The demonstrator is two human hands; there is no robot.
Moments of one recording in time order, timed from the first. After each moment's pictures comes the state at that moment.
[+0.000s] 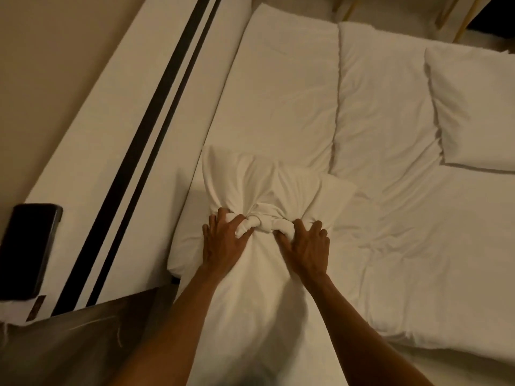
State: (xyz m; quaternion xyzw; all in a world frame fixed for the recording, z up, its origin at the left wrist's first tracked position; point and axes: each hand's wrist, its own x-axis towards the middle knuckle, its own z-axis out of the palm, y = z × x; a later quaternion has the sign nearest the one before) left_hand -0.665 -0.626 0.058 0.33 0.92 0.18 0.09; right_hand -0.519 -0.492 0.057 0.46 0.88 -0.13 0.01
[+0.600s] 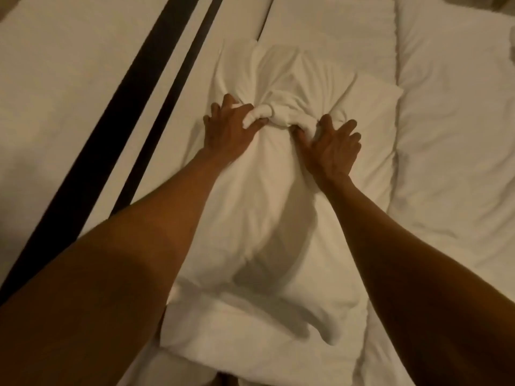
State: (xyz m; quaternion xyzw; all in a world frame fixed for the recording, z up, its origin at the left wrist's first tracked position) left_hand -0.978 -0.450 -0.032 0.37 0.90 0.22 0.09; right_hand -0.819 -0.324 -0.035 0.50 0.86 -0.10 -0.09
